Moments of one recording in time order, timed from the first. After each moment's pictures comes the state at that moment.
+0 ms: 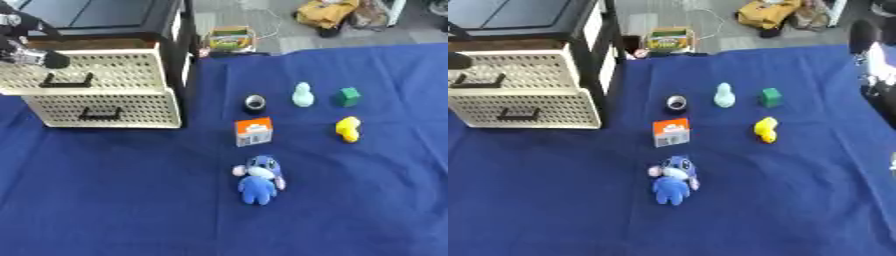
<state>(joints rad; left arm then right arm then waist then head) -1.09 0.79 -0.18 -1.28 -0.60 -0.14 -0.91 -0.32 -0.54 -0.12 -1.98 0.35 0.02 -0.38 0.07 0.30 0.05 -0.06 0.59</state>
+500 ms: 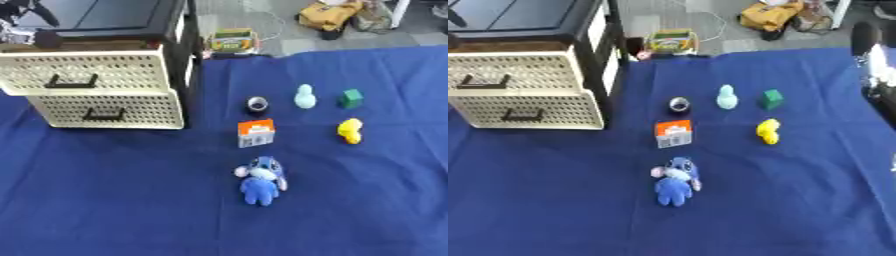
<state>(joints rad) -1.08 0.82 -0.16 -1.34 -0.53 -0.13 -0.91 -0.32 -0.54 -0.12 -1.98 0.35 0.02 -0.38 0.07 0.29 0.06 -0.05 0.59</state>
